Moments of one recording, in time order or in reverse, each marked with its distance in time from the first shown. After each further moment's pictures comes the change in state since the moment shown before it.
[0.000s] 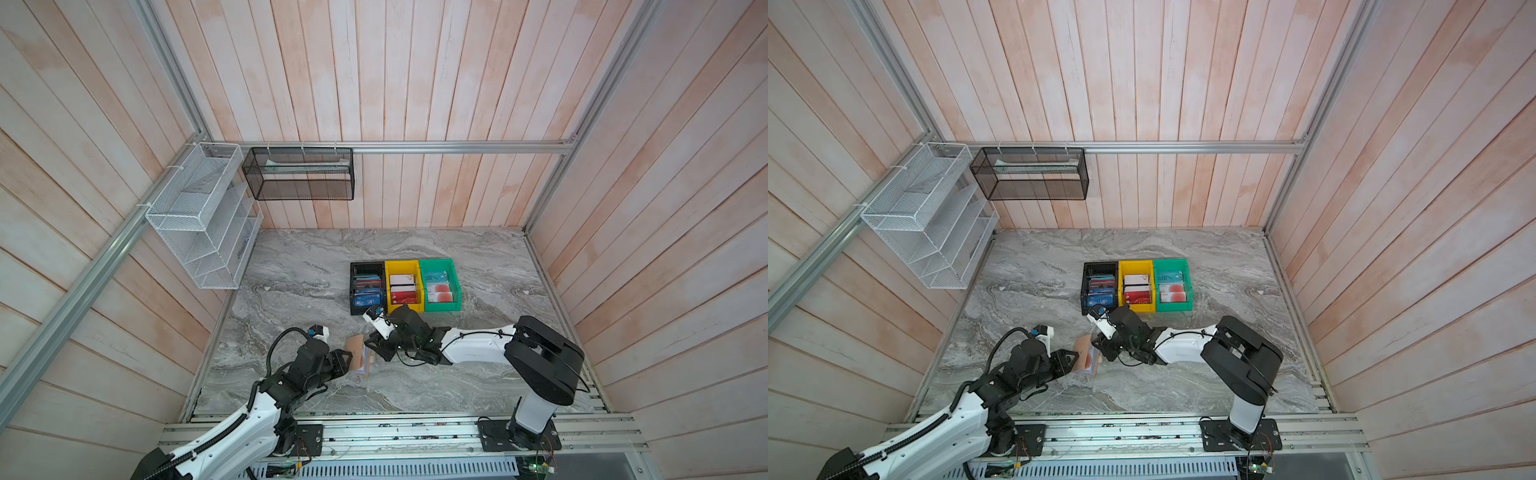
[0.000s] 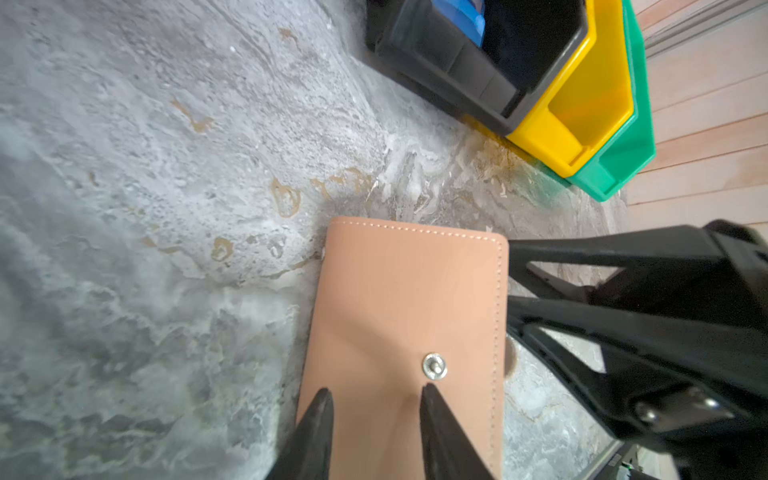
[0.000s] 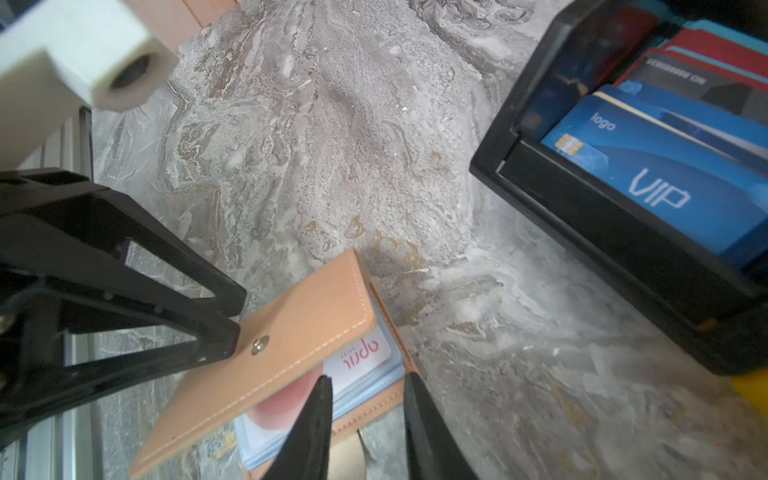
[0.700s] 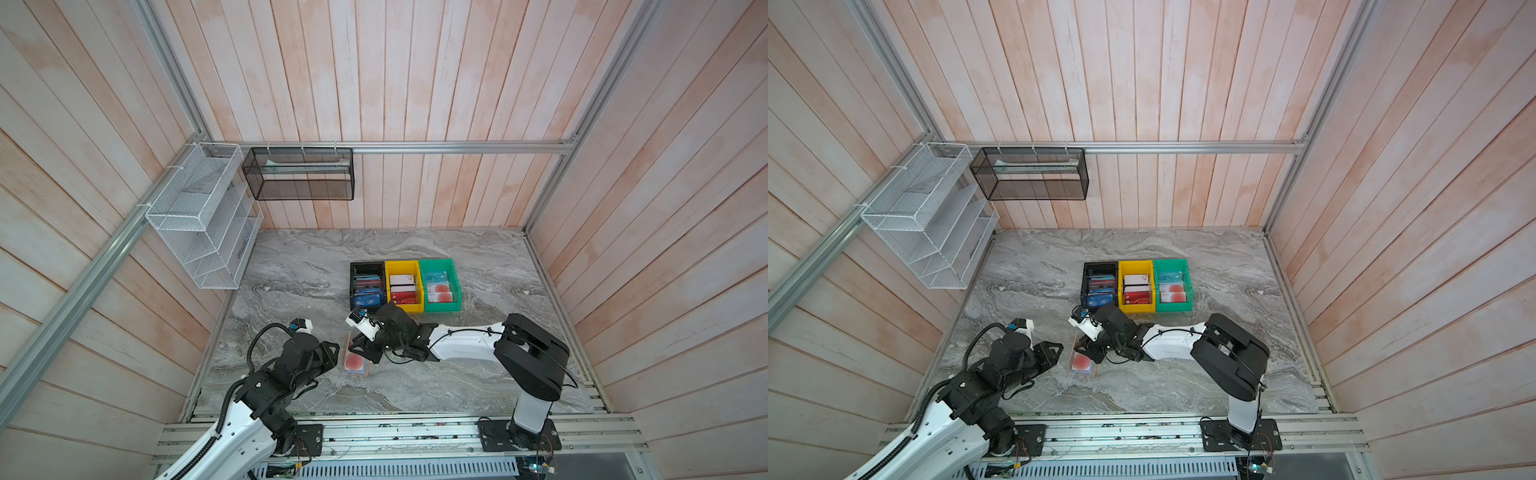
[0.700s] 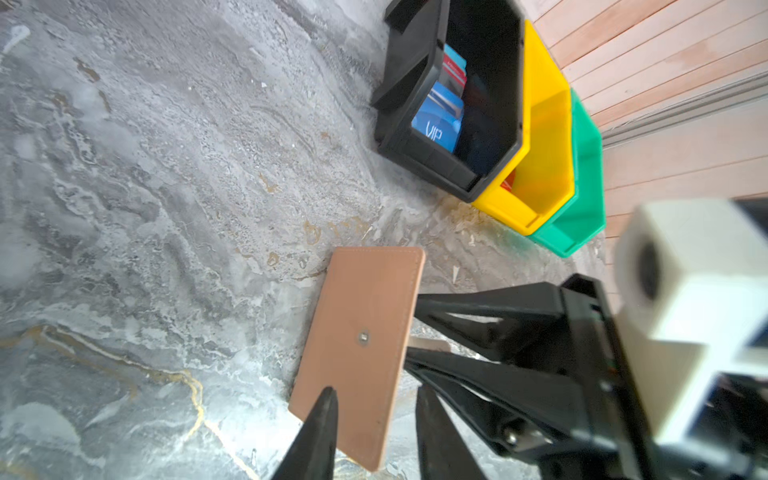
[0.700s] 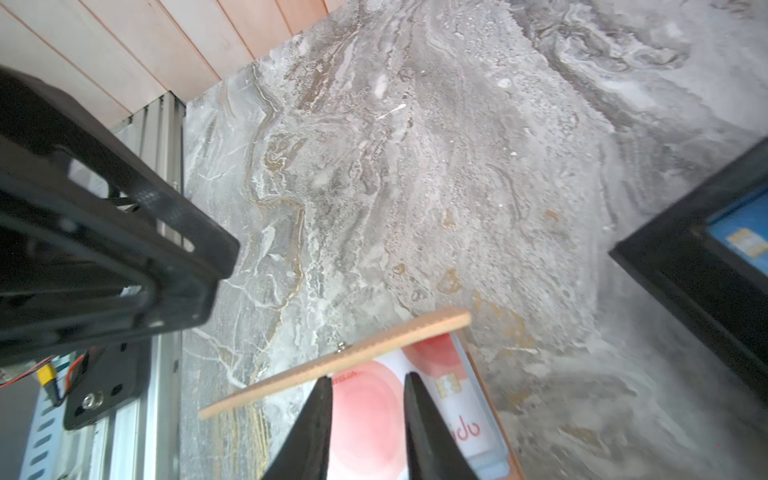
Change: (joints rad) left arm -0.002 -0.200 0.231 -0.417 -0.116 -0.089; right arm 0.041 0.081 0.142 -0.032 -0.159 -0.031
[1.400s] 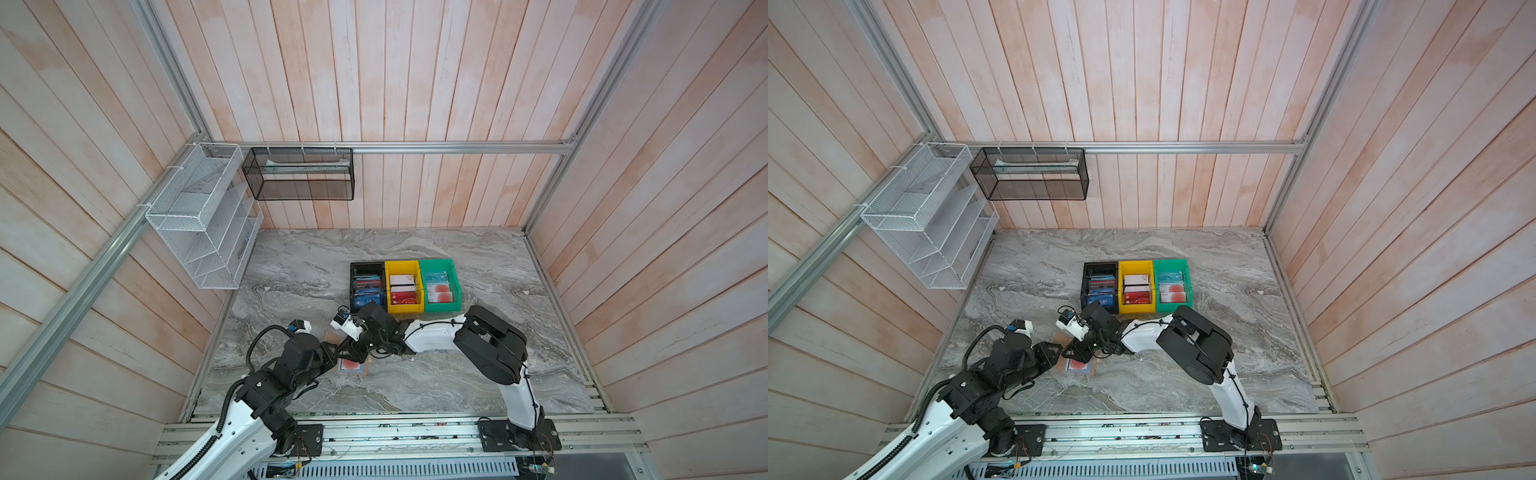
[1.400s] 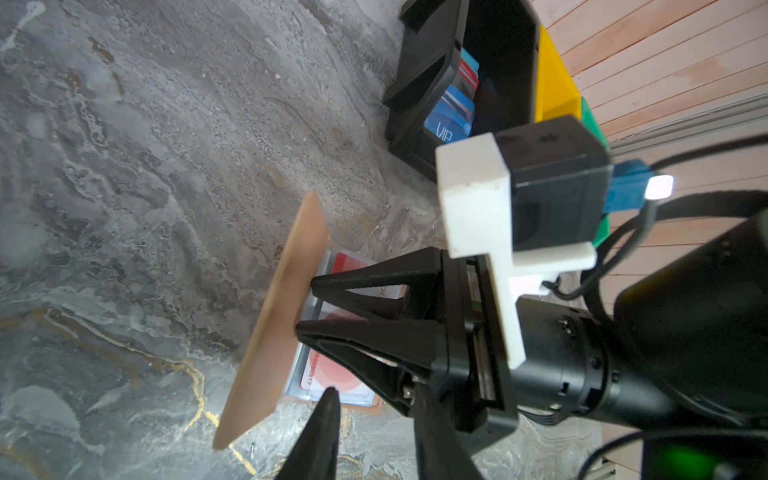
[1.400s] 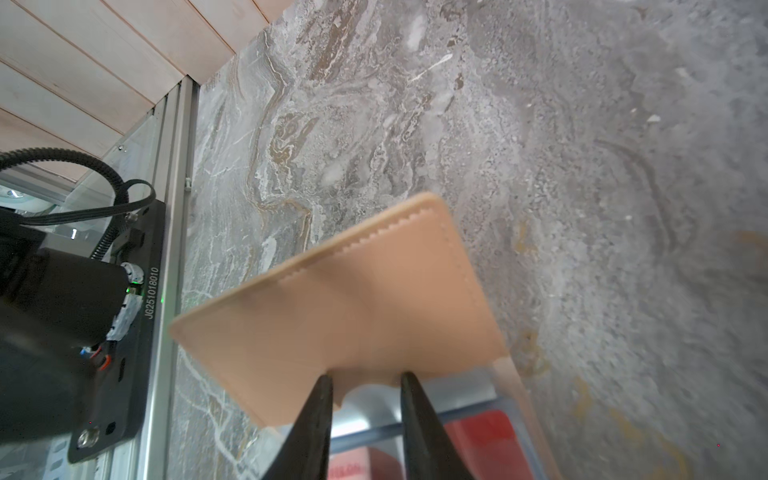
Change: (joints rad) left arm 0.000 0.052 -0.031 0.031 0.000 -0.041; right arm 0.001 0.260 0.202 -0.029 -0.137 0.056
